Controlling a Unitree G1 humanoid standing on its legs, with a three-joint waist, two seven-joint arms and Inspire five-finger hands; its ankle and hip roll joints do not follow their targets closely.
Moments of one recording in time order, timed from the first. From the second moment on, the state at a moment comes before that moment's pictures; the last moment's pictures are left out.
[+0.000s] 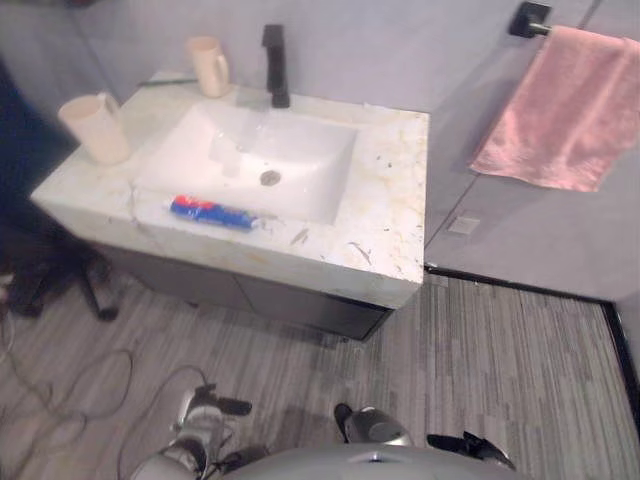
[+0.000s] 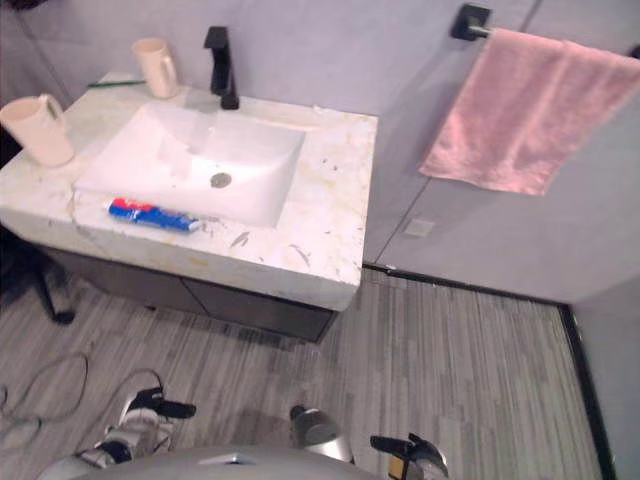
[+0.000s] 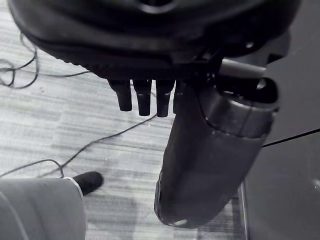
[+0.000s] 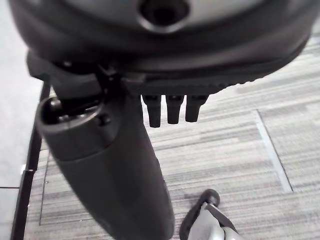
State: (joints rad) left arm -0.11 0.20 -0.31 1.24 -0.26 0.03 0.34; right arm 0.01 -0.26 0.09 1.30 0.48 -0.02 -0.20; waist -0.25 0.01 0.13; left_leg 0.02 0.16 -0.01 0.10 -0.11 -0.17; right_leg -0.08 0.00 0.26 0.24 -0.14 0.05
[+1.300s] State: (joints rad) left arm -0.08 0.19 -0.28 1.27 -0.26 0.02 0.40; right arm 0.04 -0.24 0.22 1.20 0.40 -0.14 -0.06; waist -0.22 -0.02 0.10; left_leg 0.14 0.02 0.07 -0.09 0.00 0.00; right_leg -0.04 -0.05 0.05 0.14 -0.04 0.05
